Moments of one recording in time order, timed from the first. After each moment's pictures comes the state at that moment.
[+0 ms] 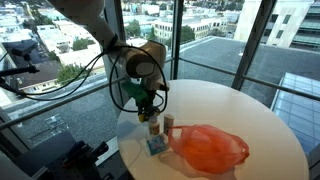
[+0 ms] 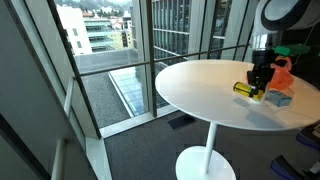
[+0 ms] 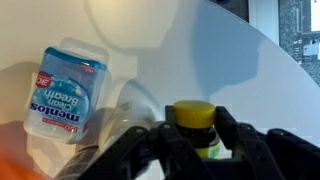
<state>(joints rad) -0.03 0.24 -0.05 -2.31 0.10 2.31 -0.01</state>
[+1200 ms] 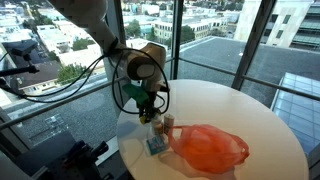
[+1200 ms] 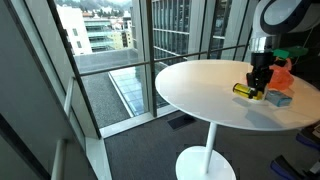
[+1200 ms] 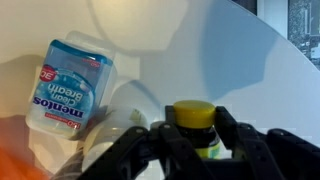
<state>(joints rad) -0.03 0.27 -0.05 -2.31 0.06 2.34 -0.01</state>
